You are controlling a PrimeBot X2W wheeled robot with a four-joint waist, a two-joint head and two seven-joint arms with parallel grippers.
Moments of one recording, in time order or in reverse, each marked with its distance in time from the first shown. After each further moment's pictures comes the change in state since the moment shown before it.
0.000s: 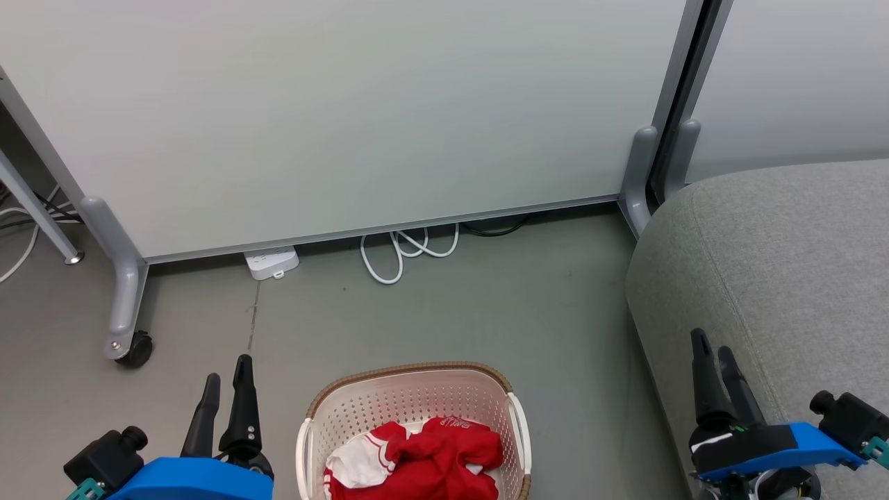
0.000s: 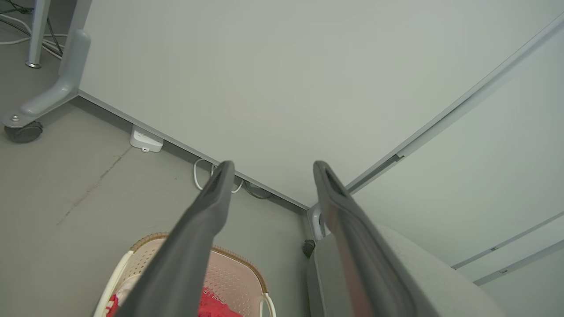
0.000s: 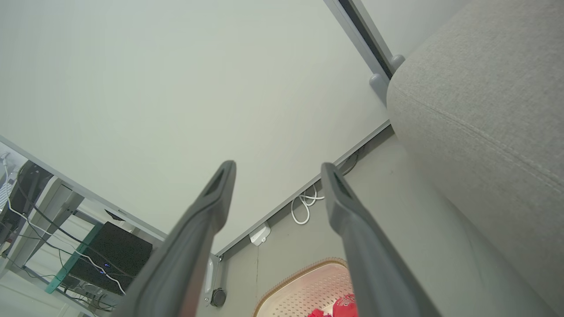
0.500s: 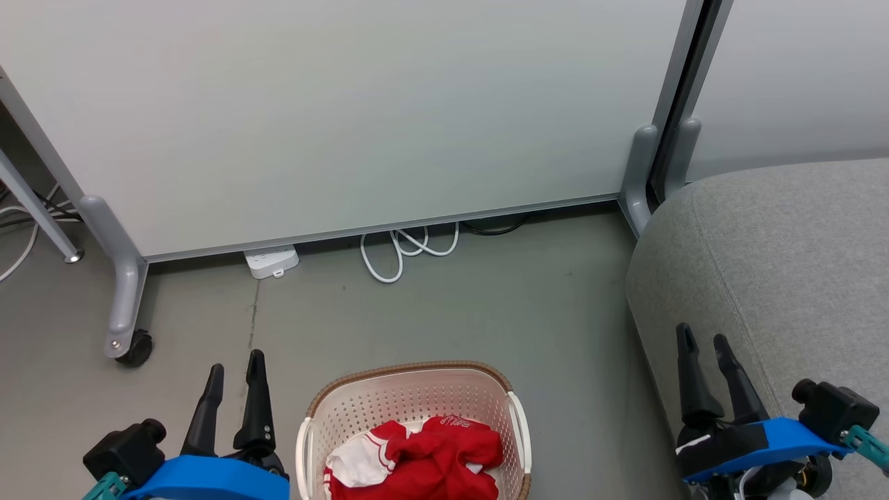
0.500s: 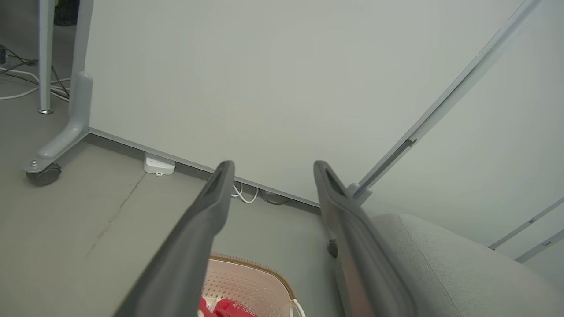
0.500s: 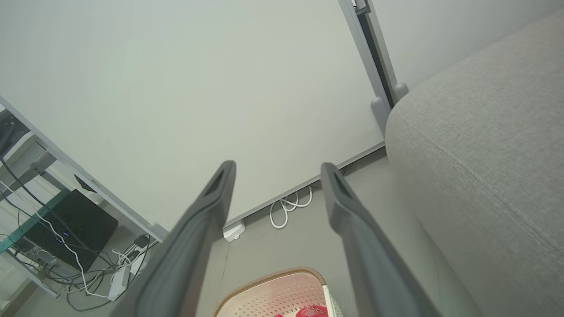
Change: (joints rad) left arm -0.001 0.003 -0.031 -0.017 0.176 0.021 -0.046; right arm -0.008 -0.001 0.016 -0.013 -0.218 0.000 -0.029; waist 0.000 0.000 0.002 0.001
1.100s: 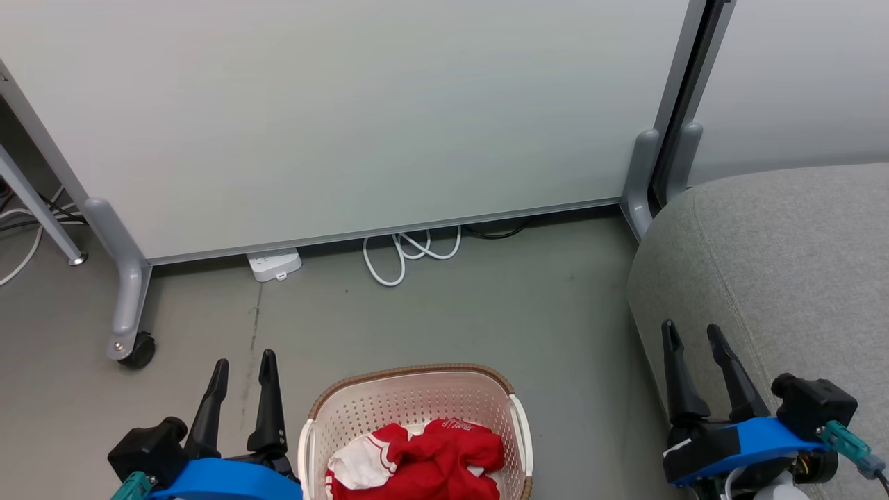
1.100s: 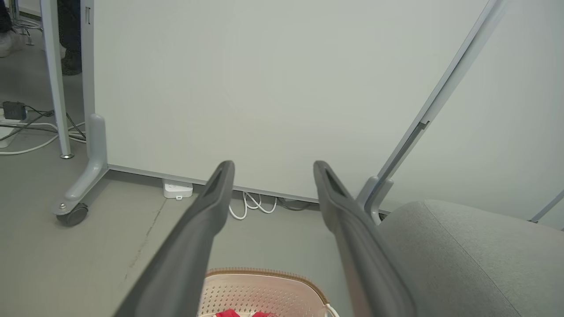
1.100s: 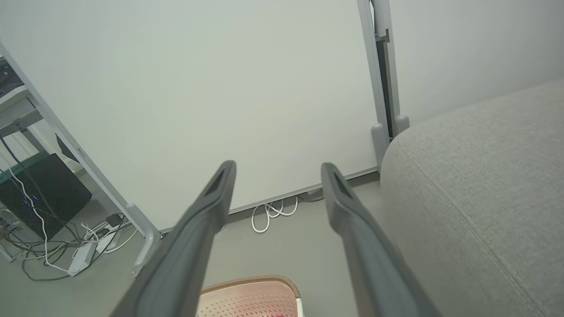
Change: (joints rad) left arm -0.001 0.003 -0.025 0.002 0.175 0.022 -0.046; right arm -0.006 -0.001 0.018 -0.009 -0.195 0.000 -0.035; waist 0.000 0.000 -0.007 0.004
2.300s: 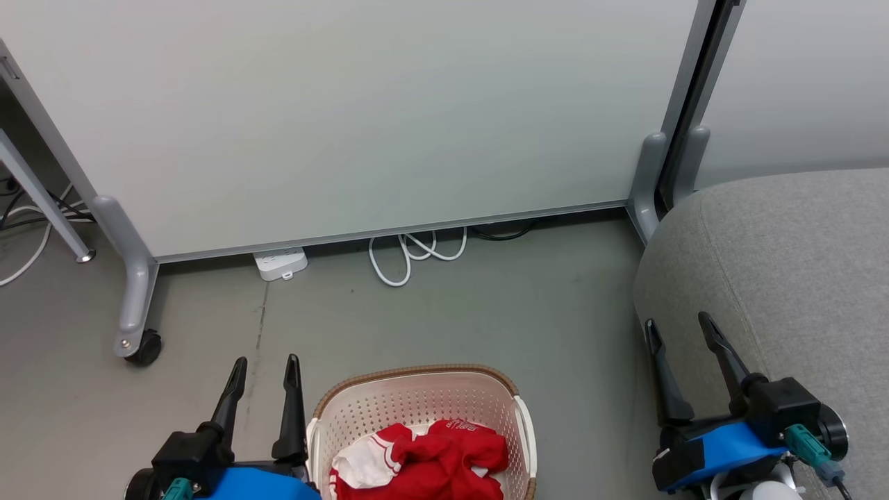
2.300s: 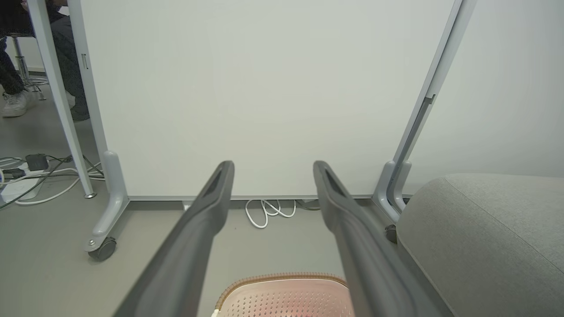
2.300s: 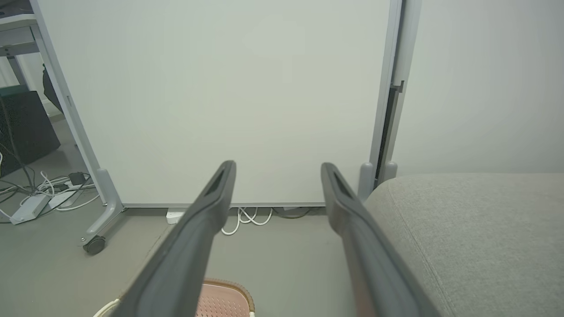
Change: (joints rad) left arm -0.004 0.003 -0.054 0.033 0.185 0.040 -0.071; right arm 0.000 -0.002 0.011 -0.024 -0.300 0.000 -0.053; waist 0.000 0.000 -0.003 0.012
